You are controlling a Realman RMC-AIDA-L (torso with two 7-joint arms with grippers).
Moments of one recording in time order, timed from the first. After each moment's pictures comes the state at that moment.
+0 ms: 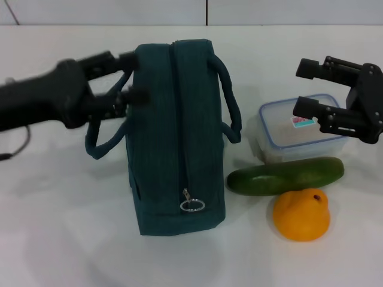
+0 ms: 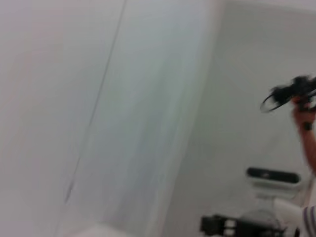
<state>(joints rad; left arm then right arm) -0.36 -2.05 0.81 0.93 1.56 1.84 -1.66 0.46 2.00 -0.98 -0.66 -1.40 -1.80 1.27</state>
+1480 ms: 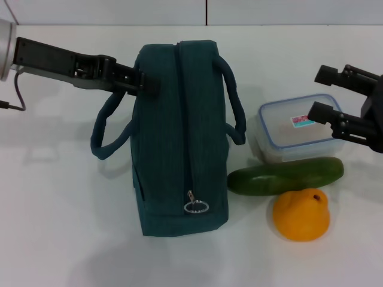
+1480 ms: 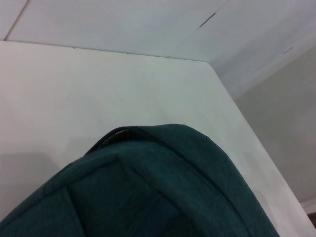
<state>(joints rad) -0.65 -1.99 0.83 1.12 2.10 1.81 -2.58 0.40 2.01 -0.95 -0.64 -1.40 -1.78 1.20</state>
